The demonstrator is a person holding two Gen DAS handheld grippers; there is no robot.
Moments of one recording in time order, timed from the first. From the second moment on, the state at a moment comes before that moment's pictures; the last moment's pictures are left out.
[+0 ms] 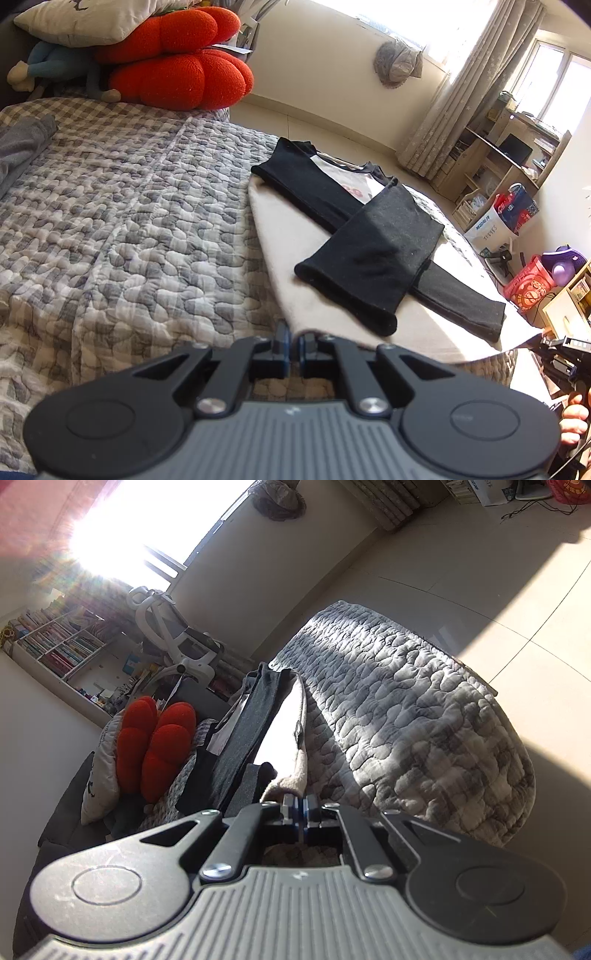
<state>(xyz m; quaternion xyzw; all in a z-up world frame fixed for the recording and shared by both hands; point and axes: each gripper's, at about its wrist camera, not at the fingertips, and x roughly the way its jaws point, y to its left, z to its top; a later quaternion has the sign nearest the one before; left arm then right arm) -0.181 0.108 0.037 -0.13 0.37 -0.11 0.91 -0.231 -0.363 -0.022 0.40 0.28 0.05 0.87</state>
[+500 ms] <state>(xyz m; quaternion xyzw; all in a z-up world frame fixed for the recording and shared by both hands) -0.187 0.099 0.020 -0.06 0.38 -0.09 0.92 -0.237 -0.357 -0.024 0.33 0.29 0.04 0.90</state>
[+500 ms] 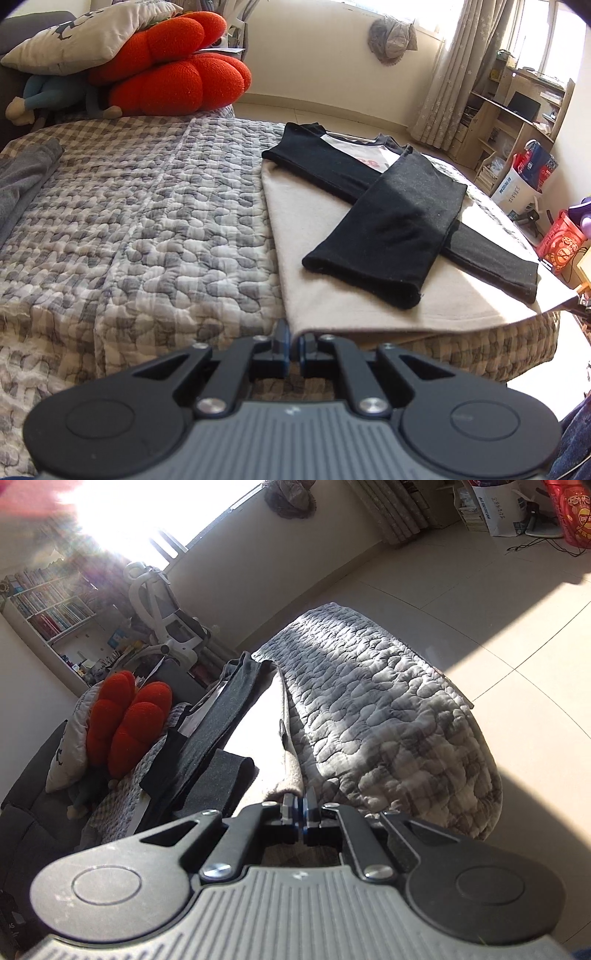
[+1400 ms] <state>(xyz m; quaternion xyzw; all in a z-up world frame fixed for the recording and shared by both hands) -0.168 0.092 0.055 -0.12 0.36 -0.16 0.91 -0.234 -0.344 -0.035 0.34 0.29 0.07 0.89</state>
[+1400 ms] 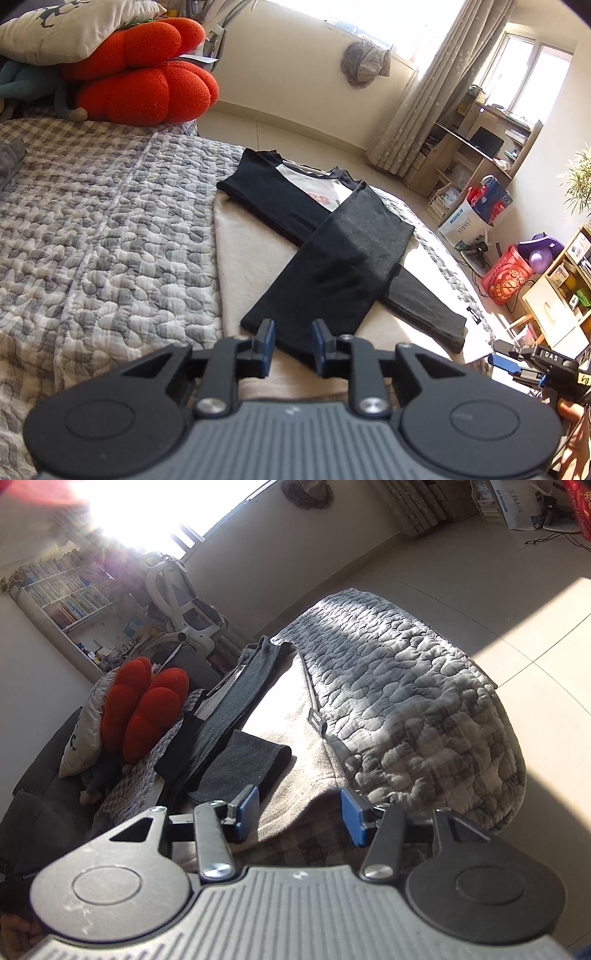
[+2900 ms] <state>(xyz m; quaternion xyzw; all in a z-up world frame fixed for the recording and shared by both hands) -0.064 -0.021 0.010 0.00 0.37 -0.19 0.91 -0.253 -0.350 -0.050 0.38 0.23 -0.02 0.89</state>
